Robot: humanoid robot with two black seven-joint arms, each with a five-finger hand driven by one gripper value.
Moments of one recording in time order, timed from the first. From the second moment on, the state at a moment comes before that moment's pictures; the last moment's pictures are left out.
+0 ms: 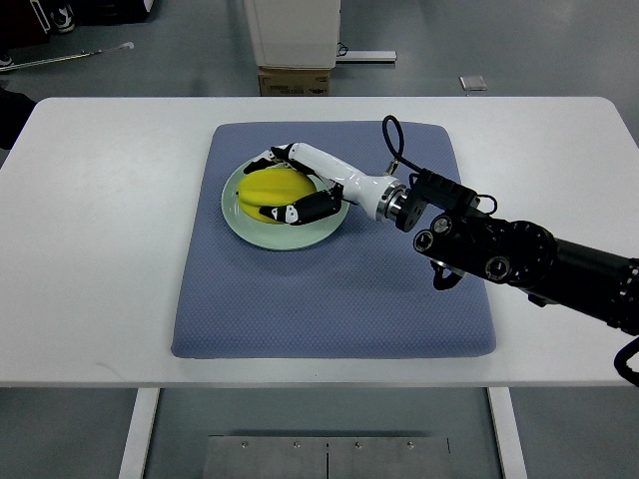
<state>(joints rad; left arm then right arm) -0.02 0.00 -0.10 -0.22 0.09 0.07 -0.21 1.13 -0.01 -0.01 0.76 -0.75 -0.09 0.45</state>
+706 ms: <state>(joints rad) -0.02 0.00 -0.10 -0.22 0.09 0.07 -0.21 1.15 0.00 -0.01 0.62 -0.73 -0.07 0.34</state>
